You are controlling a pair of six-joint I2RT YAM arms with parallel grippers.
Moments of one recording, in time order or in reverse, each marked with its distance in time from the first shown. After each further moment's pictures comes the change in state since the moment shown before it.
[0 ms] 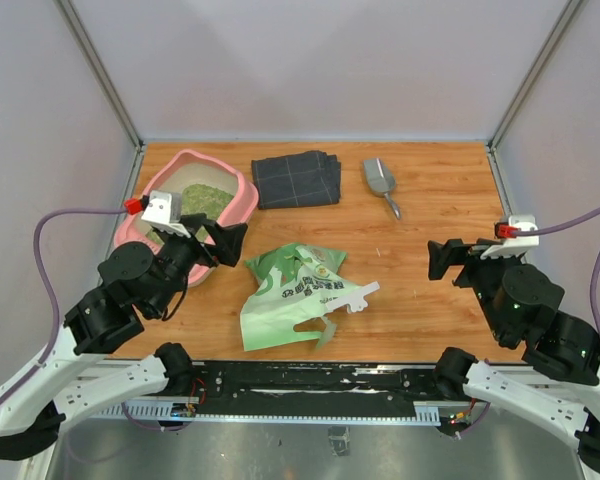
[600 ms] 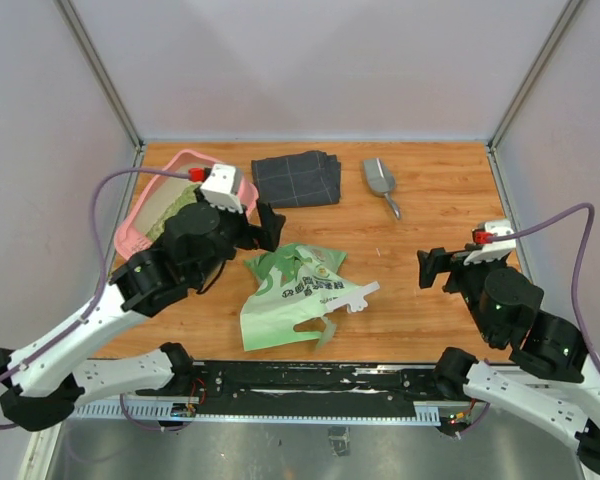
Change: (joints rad) left arm 0.000 0.338 0.134 -0.035 0.076 -0.056; right arm 0.000 -0.040 -0.126 0.032 -0.063 -0.051
